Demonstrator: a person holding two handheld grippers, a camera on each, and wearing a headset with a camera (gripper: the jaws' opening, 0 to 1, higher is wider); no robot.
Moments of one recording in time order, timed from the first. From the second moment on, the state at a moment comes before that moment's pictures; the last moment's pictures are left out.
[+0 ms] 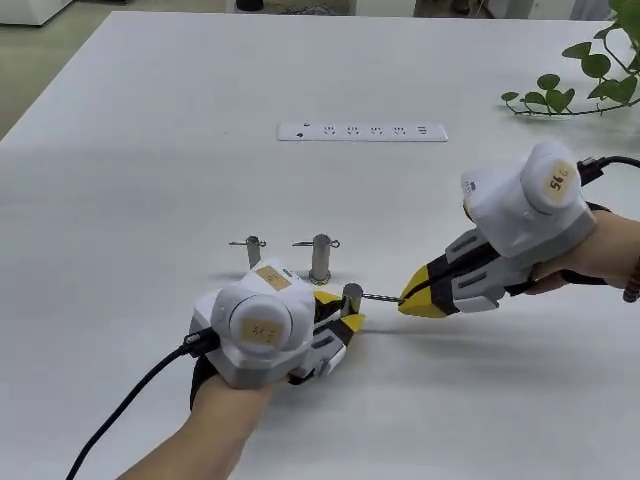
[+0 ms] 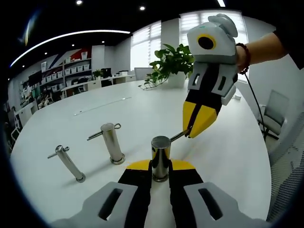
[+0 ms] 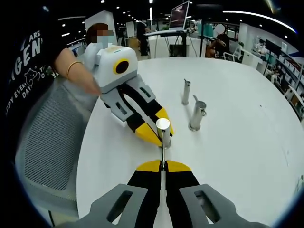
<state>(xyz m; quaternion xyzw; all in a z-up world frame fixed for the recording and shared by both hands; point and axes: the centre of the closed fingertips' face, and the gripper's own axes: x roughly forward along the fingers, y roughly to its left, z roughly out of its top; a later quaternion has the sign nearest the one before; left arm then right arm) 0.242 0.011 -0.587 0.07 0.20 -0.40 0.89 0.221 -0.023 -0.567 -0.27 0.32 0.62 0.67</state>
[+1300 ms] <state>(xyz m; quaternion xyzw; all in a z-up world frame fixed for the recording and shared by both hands) 0.243 0.010 -0.588 0.08 0.20 -0.41 0.89 0.229 0.003 -0.565 -0.29 0.29 0.64 0.65</state>
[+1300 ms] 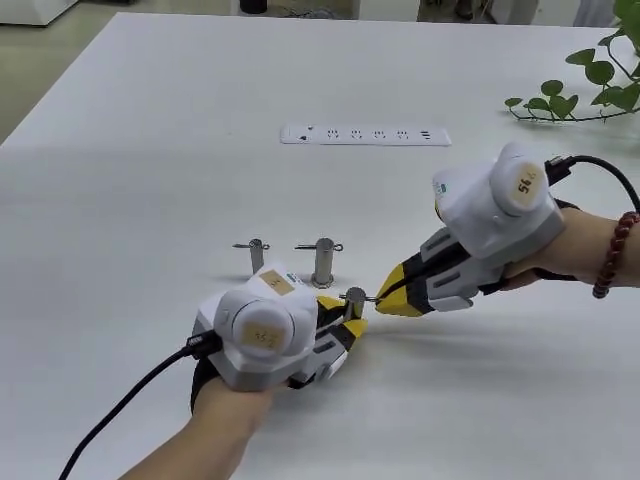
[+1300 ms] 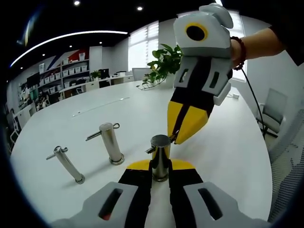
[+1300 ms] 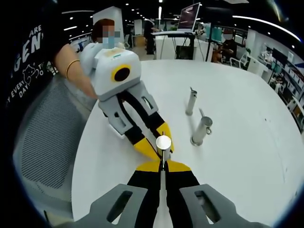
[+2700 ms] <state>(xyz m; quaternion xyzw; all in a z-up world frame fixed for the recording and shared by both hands) 0.244 0.010 -0.588 0.06 0.21 -0.39 0.90 0.231 0.002 -0.557 -0.28 0.30 0.62 0.67</state>
